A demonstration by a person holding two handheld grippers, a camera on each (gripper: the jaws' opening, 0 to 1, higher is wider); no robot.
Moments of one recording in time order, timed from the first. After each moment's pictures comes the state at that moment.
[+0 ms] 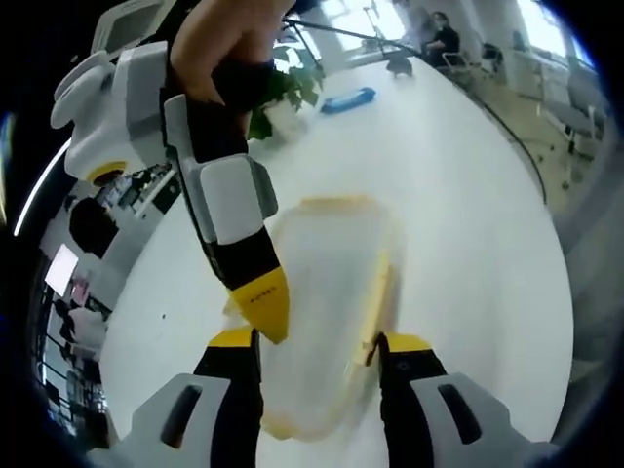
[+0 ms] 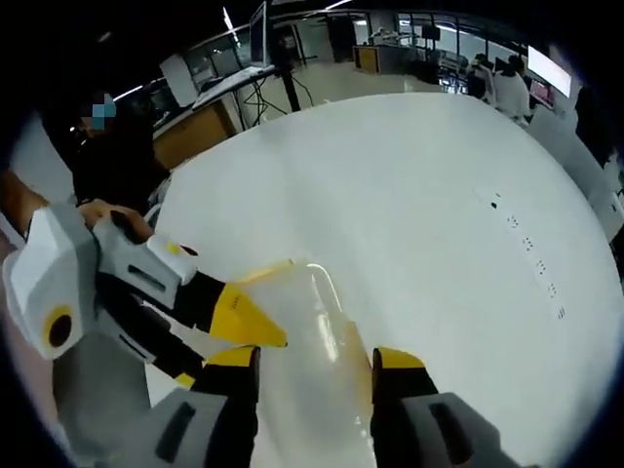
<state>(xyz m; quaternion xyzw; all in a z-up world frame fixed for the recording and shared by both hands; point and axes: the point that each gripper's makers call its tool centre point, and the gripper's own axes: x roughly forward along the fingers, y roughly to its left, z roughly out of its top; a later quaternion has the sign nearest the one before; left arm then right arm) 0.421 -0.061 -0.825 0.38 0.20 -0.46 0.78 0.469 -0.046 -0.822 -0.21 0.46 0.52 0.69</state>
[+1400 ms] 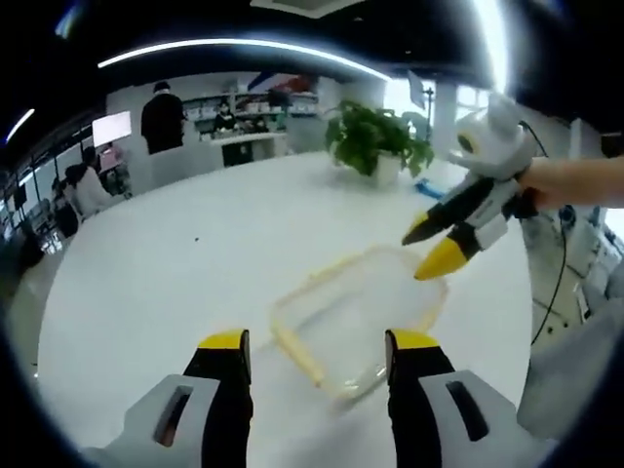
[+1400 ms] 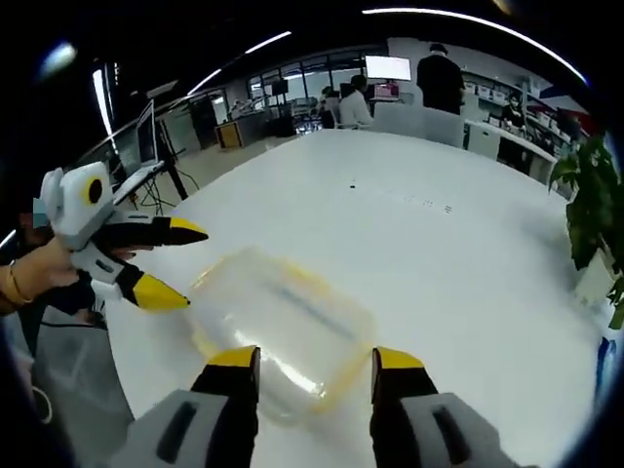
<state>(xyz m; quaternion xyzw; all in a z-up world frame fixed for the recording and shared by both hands) 0.444 0.002 -0.789 0.07 0.25 -0.36 0.90 0.436 -0.131 -0.809 -0.03 0.39 0.30 0.87</state>
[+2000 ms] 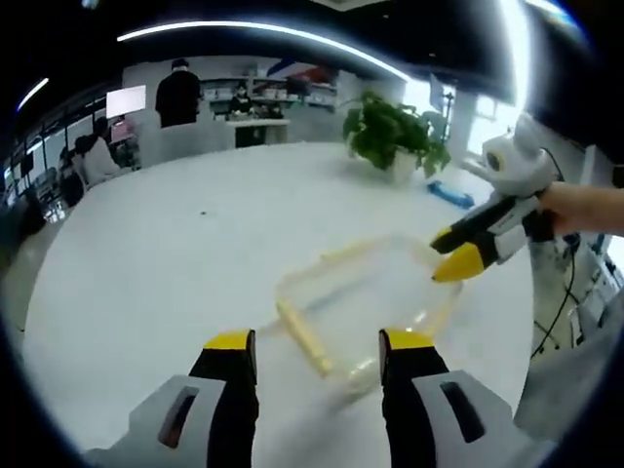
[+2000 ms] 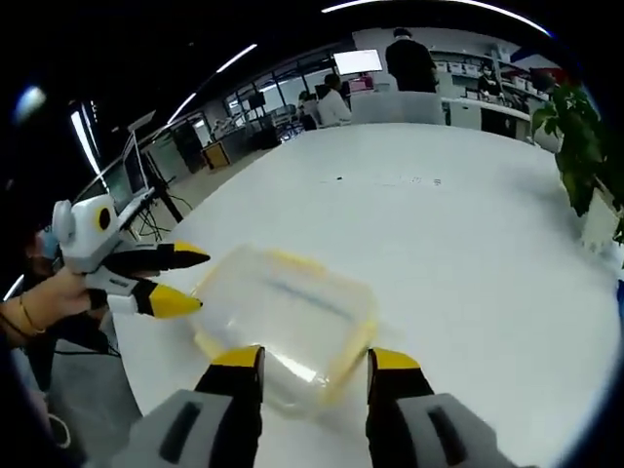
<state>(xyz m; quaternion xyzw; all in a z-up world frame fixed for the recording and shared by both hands) 0.448 0.008 -0.808 0.02 0.29 -0.34 0.90 0.429 -0.131 -0.820 0.04 0.40 0.28 0.87</state>
